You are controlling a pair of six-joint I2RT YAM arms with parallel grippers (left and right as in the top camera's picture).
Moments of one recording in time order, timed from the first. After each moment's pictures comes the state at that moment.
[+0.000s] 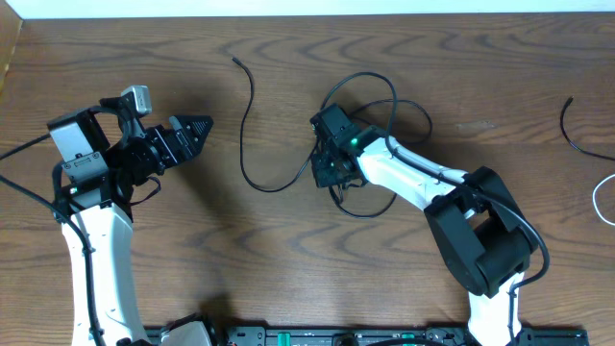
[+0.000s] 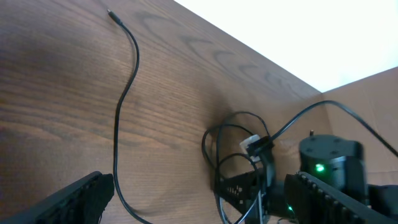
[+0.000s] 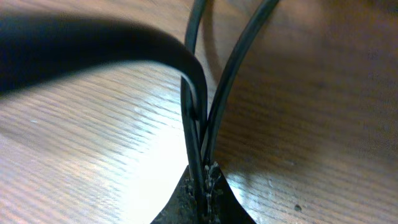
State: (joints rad) left arm 0.38 1.28 1.00 -0.51 0.84 -0.20; right arm 0.65 2.05 1.37 -0.55 -0.13 0.41
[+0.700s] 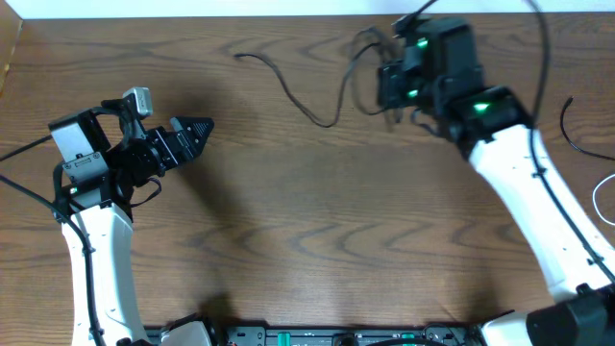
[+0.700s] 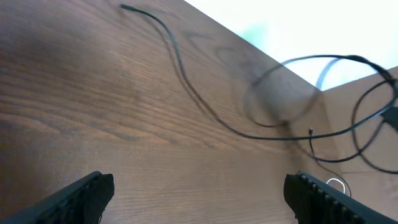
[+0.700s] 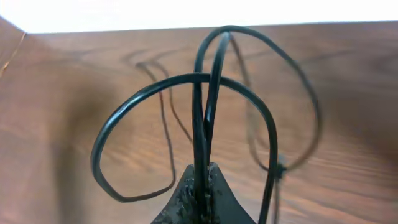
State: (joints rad) left arm 0.38 1.28 1.00 -0.53 0.84 -0.20; right arm 0.35 1.59 1.51 -0.58 -0.14 0.30
